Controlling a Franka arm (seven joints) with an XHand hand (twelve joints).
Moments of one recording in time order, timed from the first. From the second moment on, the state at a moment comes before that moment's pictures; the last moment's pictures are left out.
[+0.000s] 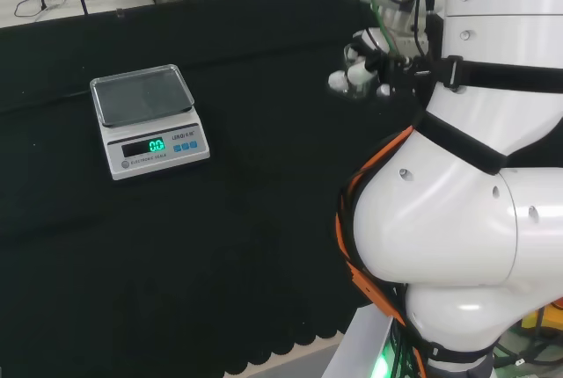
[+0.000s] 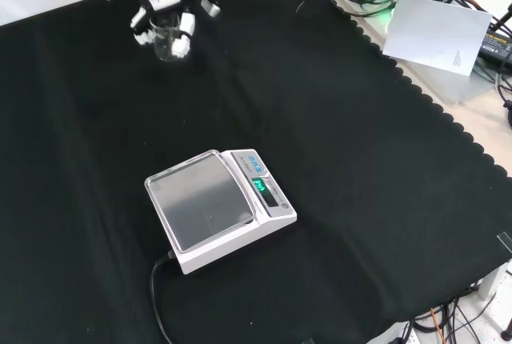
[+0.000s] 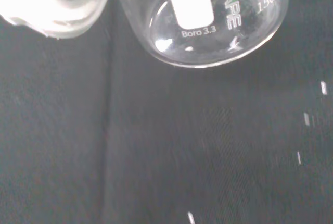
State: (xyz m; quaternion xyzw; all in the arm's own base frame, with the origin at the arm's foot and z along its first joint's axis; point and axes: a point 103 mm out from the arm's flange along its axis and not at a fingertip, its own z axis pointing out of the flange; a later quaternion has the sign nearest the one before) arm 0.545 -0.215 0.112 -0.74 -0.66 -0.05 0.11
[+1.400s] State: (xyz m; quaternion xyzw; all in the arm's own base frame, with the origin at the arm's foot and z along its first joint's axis) arm 0.594 0.033 0.200 -0.61 -0.78 -0.05 0.10
